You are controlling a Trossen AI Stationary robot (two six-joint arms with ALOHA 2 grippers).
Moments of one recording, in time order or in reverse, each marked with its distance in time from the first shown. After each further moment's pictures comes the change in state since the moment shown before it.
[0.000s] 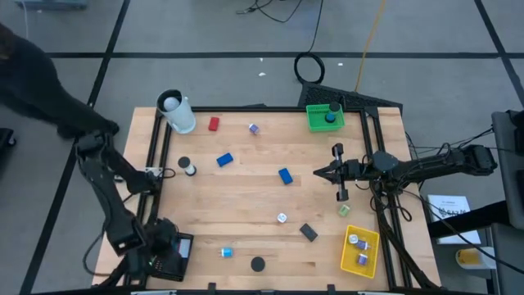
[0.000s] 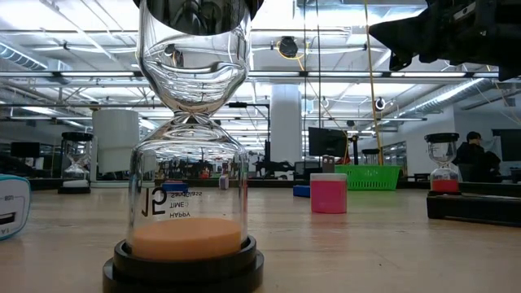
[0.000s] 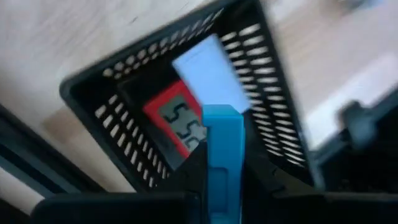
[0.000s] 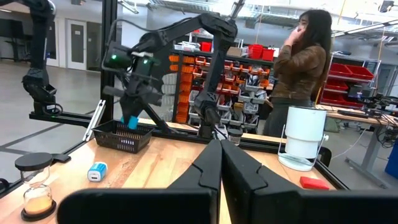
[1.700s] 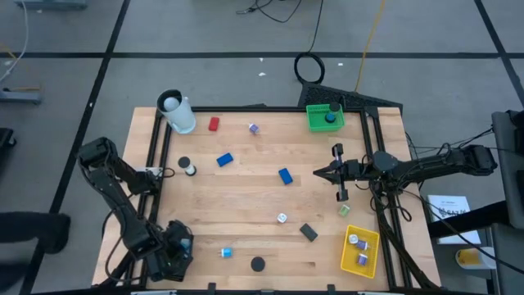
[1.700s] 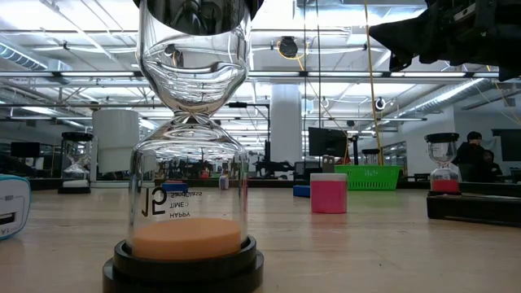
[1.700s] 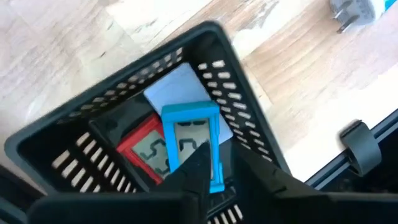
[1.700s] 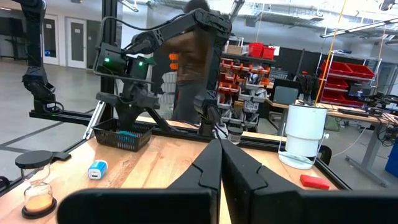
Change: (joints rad) left arm 0.125 0.090 0.046 0.022 0.037 0.176; right arm 0.000 0.000 0.000 -0.008 0.000 0.000
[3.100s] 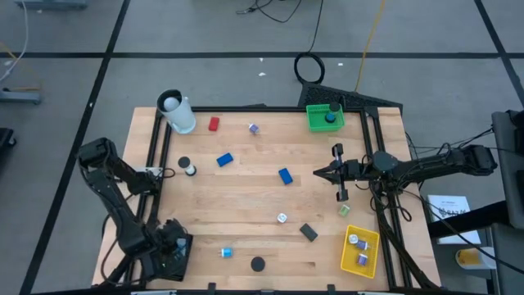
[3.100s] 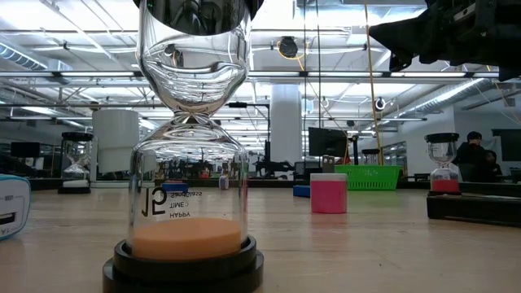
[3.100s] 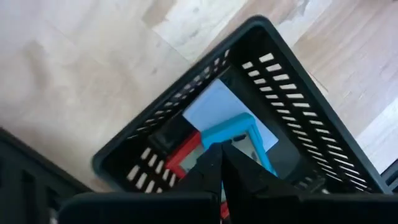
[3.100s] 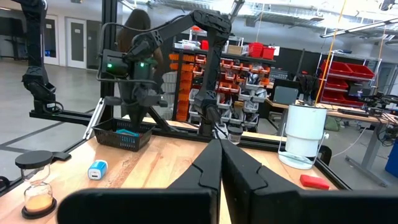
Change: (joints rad) left arm -0.065 0.000 -0.009 -0.137 -0.023 0.102; right arm 0.000 0.000 0.000 0.000 0.000 0.000
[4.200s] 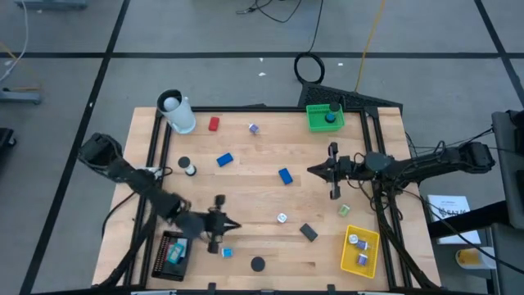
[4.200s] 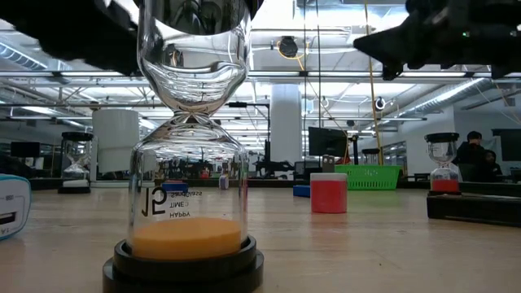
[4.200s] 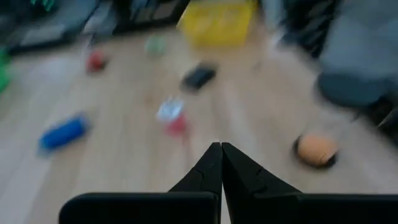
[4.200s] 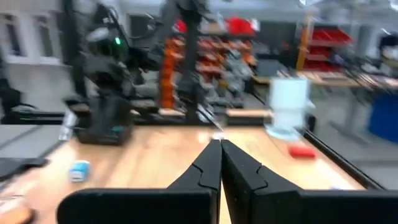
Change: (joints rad) left arm 0.509 -0.039 -0.345 1.408 -0.298 1.765; right arm 0.000 0.122 0.059 -0.023 0.112 0.099
